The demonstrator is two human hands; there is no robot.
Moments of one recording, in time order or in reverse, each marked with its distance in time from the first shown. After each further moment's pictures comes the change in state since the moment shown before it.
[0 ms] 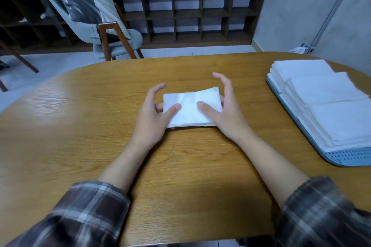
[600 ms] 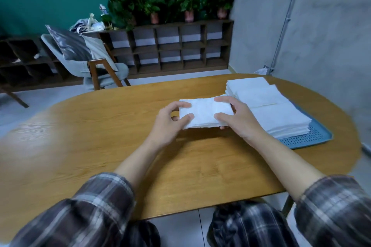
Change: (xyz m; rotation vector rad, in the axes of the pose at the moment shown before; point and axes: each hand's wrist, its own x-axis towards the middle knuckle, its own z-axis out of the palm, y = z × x) left_hand -0.034 0.078 0.083 0.021 -0.196 0.134; right_hand -0.063 -0.037 -0.120 -0.129 0.145 0.114
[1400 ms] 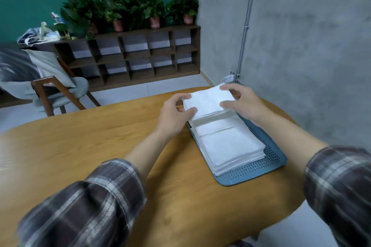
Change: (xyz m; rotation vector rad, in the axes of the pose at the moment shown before) left_hand 0.142 0.035 0.146 0.057 -0.050 -0.010; right_hand 0.113 0.038 -0.183 -0.109 0.109 0.019
